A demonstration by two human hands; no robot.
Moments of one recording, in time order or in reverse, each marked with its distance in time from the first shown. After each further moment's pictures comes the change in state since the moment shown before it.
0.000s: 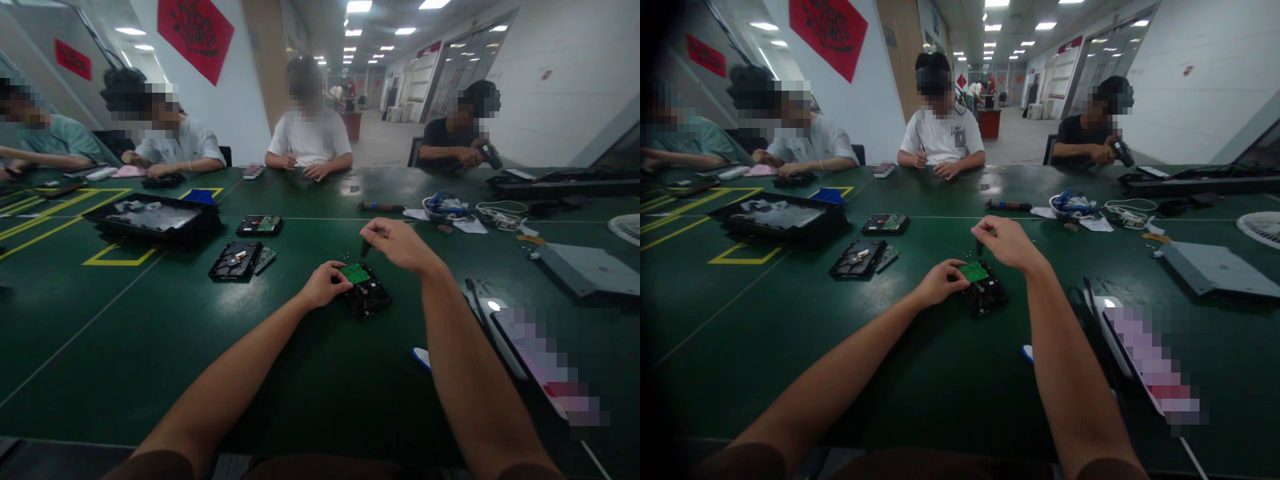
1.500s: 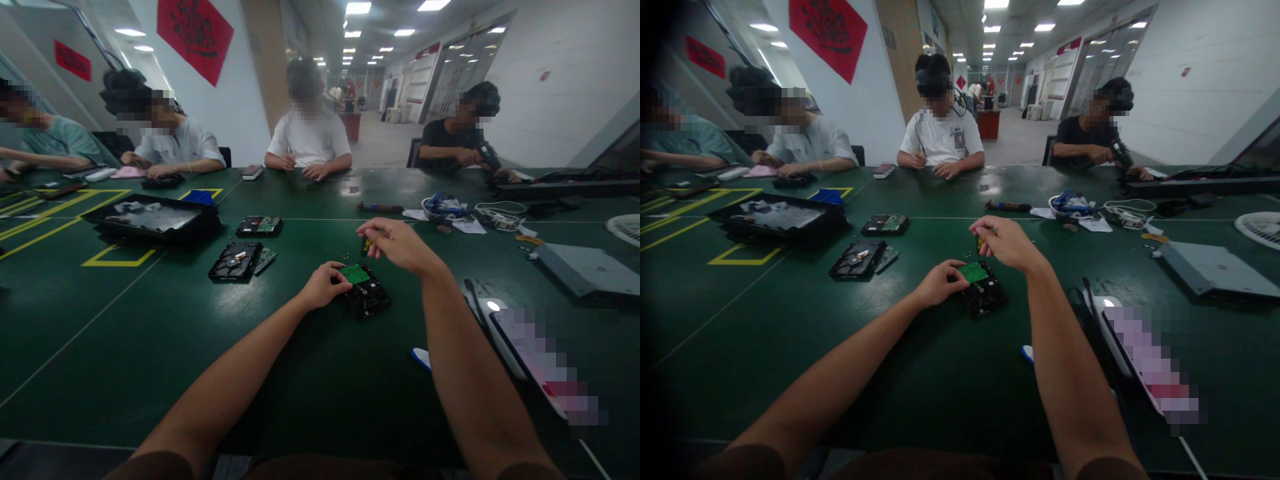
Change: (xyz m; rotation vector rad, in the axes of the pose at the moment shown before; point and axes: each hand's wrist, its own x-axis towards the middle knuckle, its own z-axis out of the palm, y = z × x) left_hand 0.000 -0.001 0.001 -0.010 0.003 0.011; right_hand -0.002 -0.005 0.000 0.153 -0.045 -0.001
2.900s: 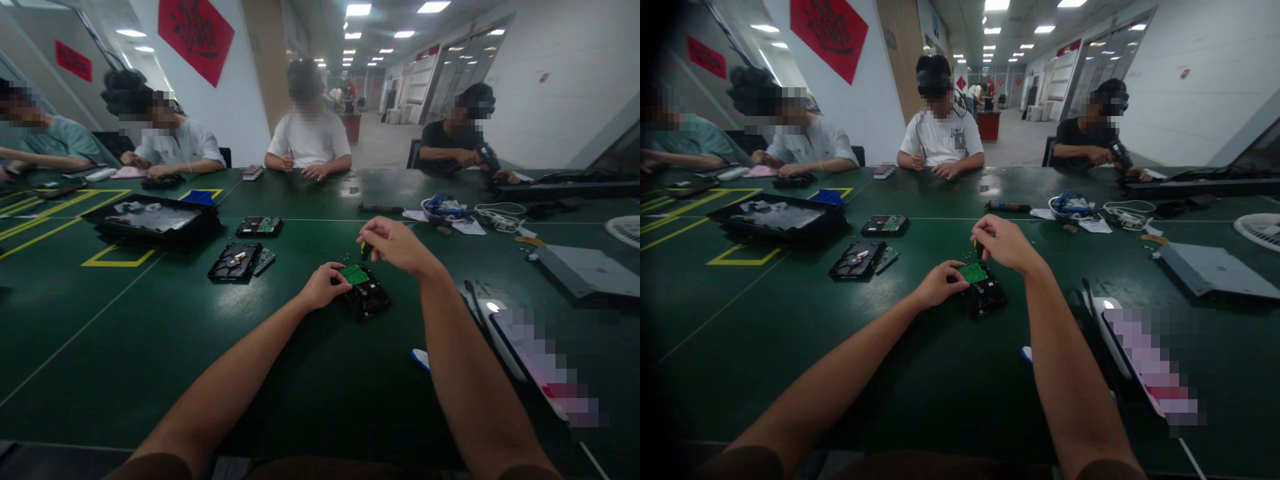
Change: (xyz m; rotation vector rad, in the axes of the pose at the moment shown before) left_hand 0.000 -0.004 0.001 0.009 0.004 0.003; right_hand 0.001 0.005 0.004 0.024 0.023 0.043
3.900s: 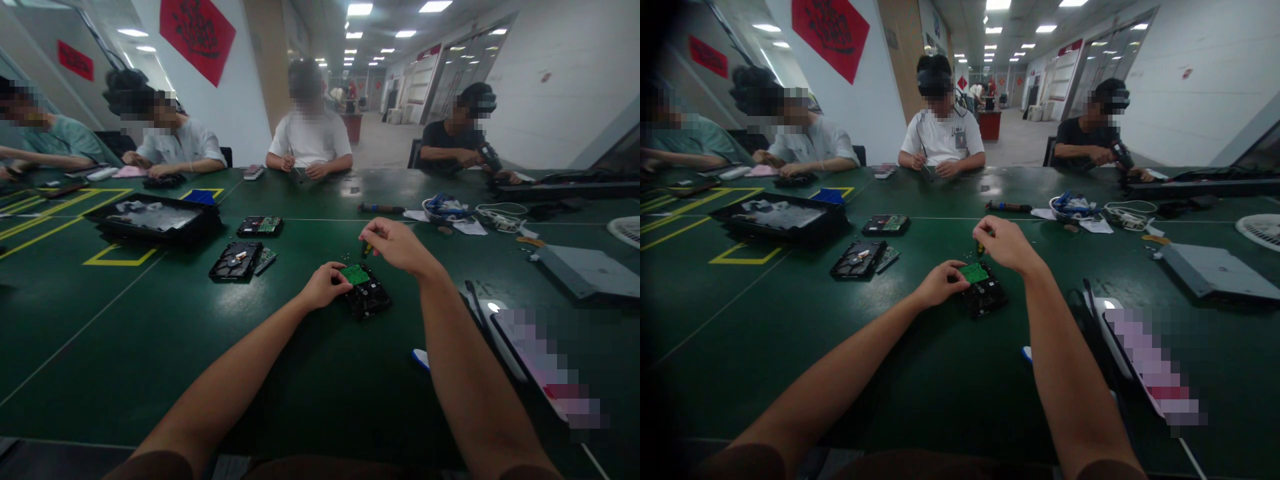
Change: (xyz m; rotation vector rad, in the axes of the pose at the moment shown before) left_hand 0.000 0.000 0.000 0.011 0.002 0.002; right_hand 0.003 0.001 0.000 -0.161 0.047 -0.058
